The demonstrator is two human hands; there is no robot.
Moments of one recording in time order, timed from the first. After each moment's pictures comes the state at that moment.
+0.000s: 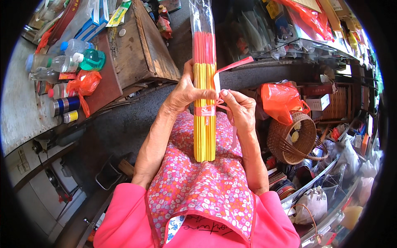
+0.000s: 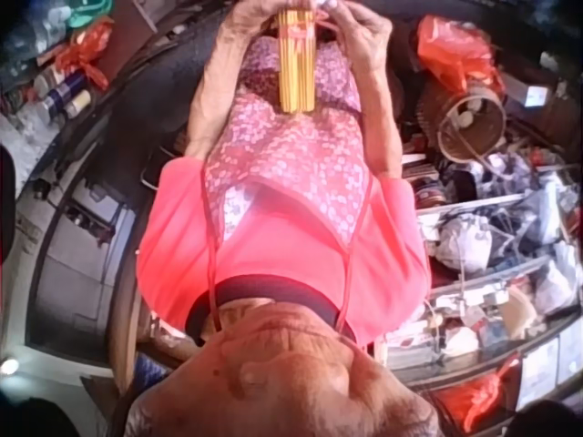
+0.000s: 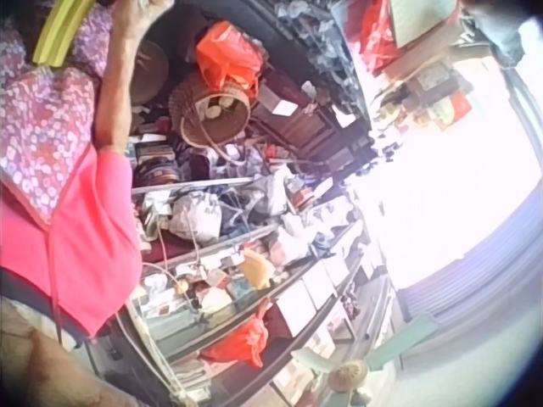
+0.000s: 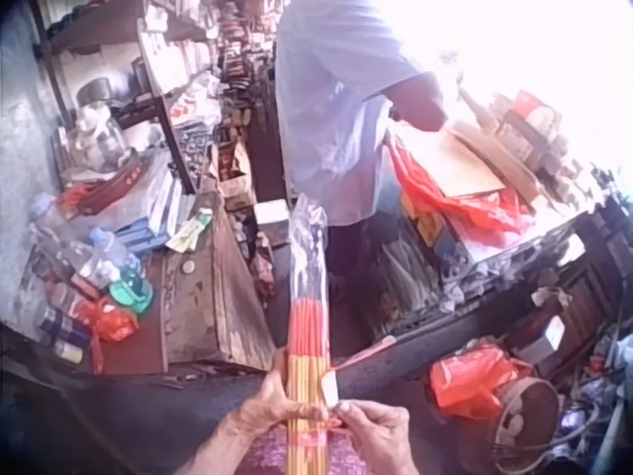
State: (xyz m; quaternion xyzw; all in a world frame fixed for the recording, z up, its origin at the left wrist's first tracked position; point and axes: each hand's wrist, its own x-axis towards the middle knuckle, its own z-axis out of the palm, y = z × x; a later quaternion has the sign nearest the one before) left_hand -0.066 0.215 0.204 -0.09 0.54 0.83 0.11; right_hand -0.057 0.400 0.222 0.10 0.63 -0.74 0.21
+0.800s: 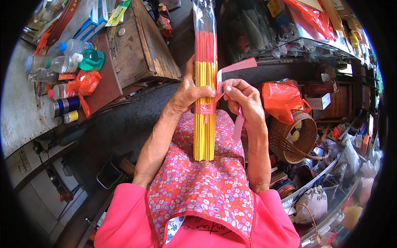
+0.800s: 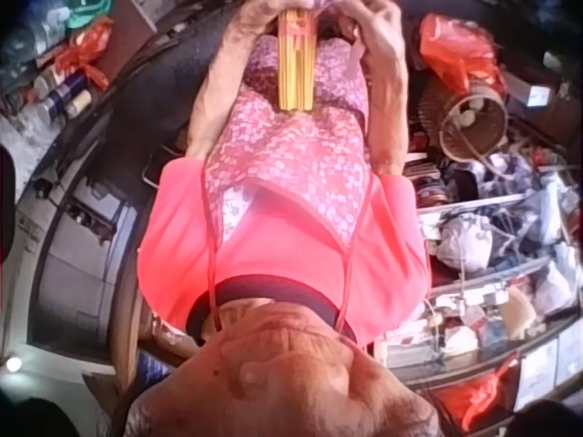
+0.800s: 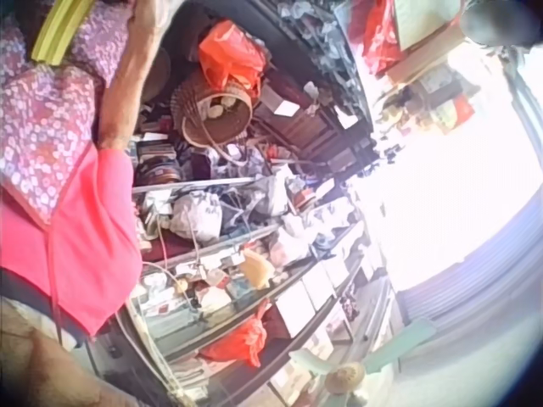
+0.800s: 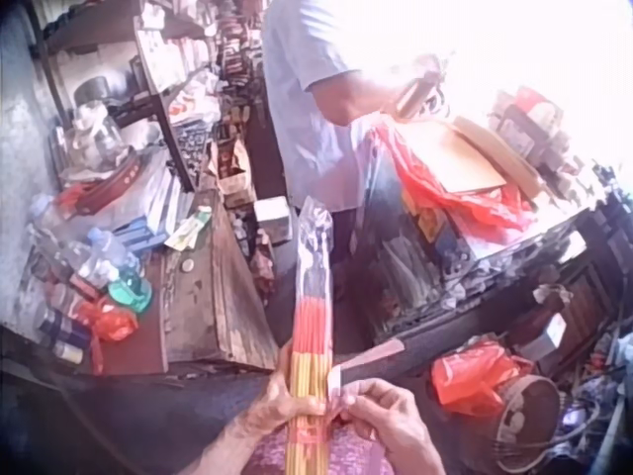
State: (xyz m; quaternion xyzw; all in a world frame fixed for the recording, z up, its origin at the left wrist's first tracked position) left_hand -0.067 0.223 0.194 -0.07 0.51 0.85 0.08; right_hand -0.090 0.411 0.228 0.08 0.53 -0.78 0.32
